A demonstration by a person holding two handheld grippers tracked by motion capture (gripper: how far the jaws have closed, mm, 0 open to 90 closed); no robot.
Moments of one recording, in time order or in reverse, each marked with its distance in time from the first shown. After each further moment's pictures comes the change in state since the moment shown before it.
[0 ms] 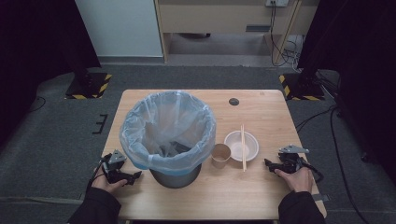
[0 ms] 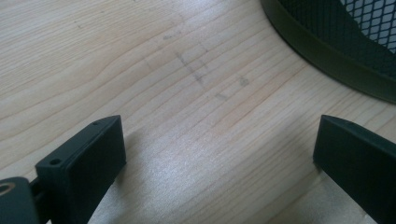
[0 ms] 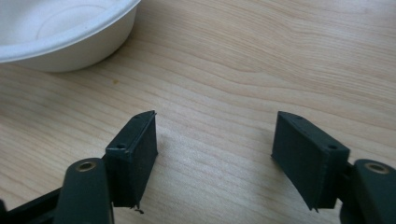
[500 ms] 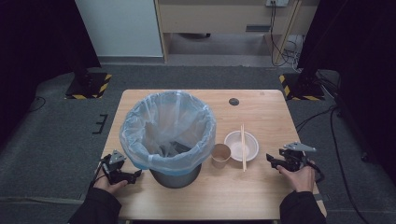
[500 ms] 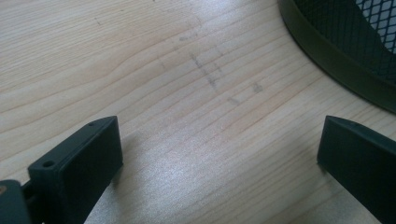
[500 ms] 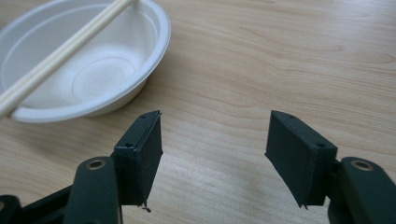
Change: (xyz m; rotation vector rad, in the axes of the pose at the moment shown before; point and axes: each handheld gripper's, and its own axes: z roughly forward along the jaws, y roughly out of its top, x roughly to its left) left arm -0.004 -0.002 0.003 -0.029 0.061 -0.063; right arm 0.002 0.015 -0.021 -0.092 0.010 0.059
